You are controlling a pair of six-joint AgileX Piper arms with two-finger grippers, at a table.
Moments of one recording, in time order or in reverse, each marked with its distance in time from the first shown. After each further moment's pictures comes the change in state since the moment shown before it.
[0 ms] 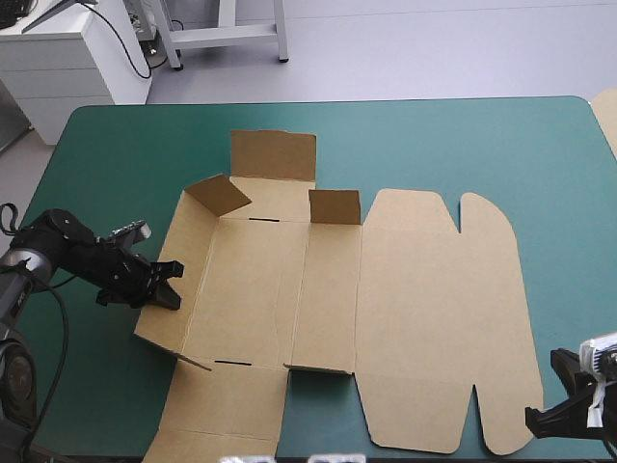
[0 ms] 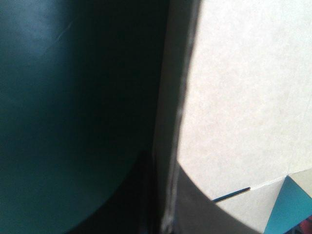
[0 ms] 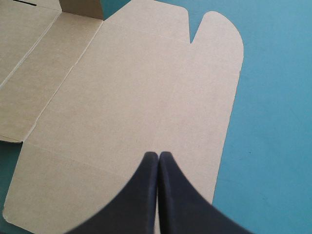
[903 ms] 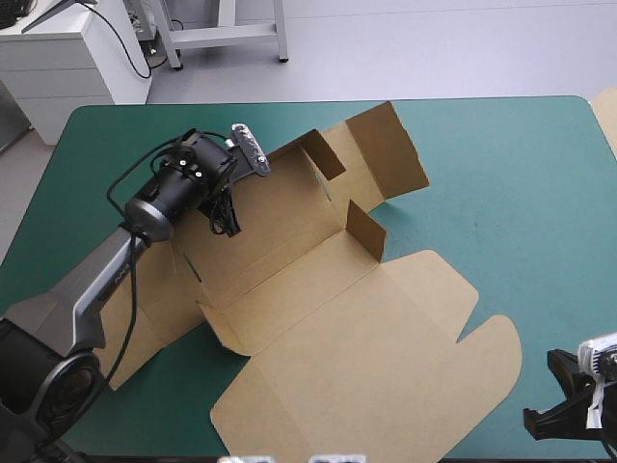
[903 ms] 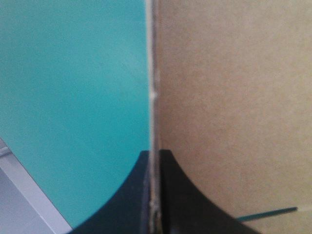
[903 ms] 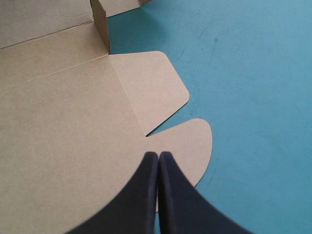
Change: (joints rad) left arm -0.735 0.129 -0.642 1.022 0.003 -0.037; right arm 0.000 0.000 0.000 0.019 0.000 -0.003
